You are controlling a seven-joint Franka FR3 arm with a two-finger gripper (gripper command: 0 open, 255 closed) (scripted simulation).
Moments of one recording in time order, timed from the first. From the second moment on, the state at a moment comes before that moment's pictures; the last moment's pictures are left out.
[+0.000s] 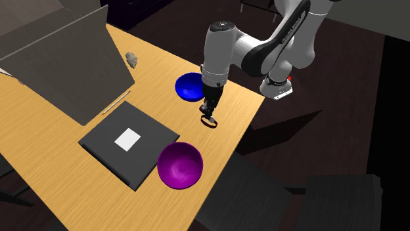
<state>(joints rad) 0.10 -0.06 0.27 -2.15 0.24 2.33 1.09</state>
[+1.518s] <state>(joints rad) 0.02 -0.18 0.14 -2.06 0.27 2.08 0.91</state>
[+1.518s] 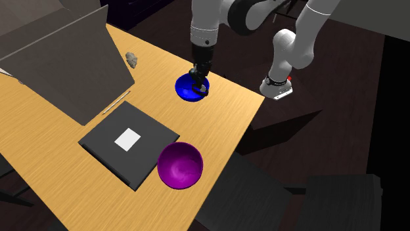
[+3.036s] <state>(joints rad) -0.04 -0.15 0.04 -2.21 0.31 2.21 0.70</state>
